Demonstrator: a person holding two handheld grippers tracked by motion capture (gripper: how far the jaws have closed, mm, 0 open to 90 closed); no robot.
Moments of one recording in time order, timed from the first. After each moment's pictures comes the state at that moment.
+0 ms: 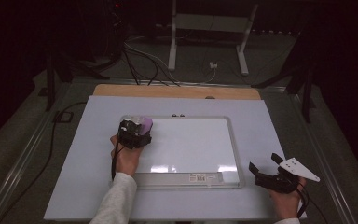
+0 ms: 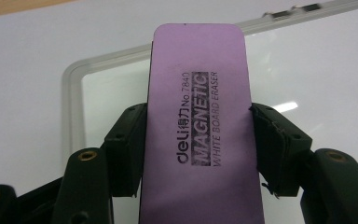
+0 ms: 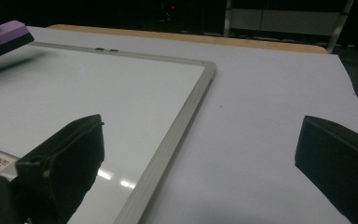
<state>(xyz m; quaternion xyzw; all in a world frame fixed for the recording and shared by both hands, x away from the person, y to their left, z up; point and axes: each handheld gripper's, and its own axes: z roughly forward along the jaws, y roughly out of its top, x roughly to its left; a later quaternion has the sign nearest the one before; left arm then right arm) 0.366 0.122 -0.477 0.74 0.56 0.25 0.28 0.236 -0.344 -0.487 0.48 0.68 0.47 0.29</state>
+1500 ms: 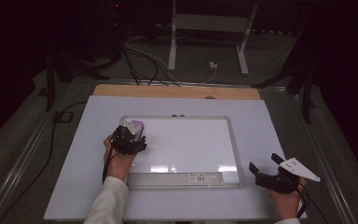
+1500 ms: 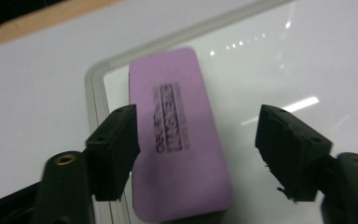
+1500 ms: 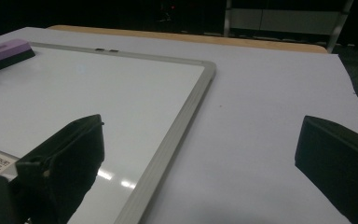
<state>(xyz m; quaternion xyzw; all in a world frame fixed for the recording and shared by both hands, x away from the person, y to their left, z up) 0.353 0.139 -0.494 0.77 0.51 0.29 0.27 0.236 -0.344 -0.487 0.48 0.68 0.47 0.29</state>
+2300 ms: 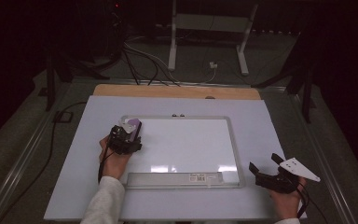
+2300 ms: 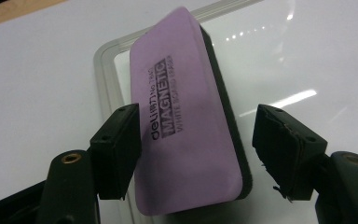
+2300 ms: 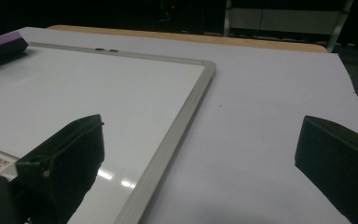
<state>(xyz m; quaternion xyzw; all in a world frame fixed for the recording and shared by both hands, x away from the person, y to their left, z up) 0.357 0.154 -0.497 0.76 0.52 0.27 0.26 0.236 -0.344 -0.487 0.48 0.68 0.47 0.29</state>
